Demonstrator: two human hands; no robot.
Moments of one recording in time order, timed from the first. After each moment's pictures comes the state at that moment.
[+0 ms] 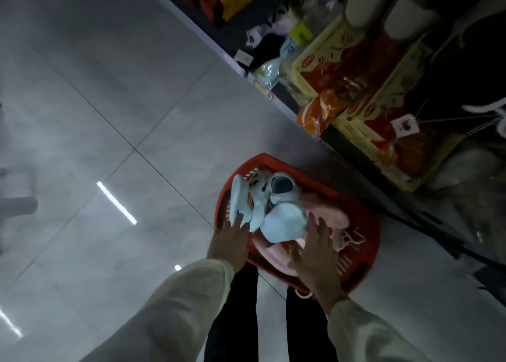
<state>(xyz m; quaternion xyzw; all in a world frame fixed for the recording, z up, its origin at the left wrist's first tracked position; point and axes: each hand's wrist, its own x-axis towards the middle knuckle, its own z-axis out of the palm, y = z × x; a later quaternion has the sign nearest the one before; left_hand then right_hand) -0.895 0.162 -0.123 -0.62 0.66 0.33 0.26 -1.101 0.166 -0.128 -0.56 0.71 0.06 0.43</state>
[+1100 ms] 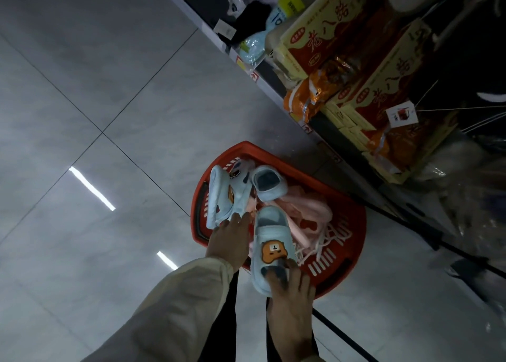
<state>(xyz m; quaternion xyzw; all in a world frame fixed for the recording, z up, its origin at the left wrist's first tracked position) -0.937 0.161 -0.164 -0.66 0.62 0.39 0.15 -1.091 0.251 -0.120 -0.67 0.66 0.09 0.33</state>
